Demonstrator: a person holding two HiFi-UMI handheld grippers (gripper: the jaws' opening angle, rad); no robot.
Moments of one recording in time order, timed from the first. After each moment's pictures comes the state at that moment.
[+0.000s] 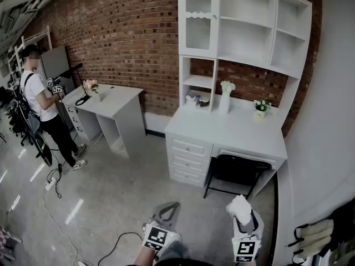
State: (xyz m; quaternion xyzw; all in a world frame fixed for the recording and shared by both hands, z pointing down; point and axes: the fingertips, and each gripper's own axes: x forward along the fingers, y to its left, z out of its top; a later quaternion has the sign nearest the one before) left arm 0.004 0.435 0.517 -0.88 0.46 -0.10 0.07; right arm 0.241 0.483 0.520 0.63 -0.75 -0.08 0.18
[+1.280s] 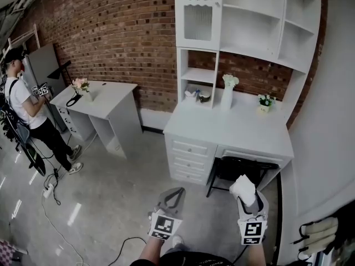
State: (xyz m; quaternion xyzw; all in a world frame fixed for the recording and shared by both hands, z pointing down) left arm -0.020 0.302 0.500 -0.88 0.45 -0.08 0.09; right arm 0.210 0.341 0.501 0.64 -0.75 -0.08 0.18
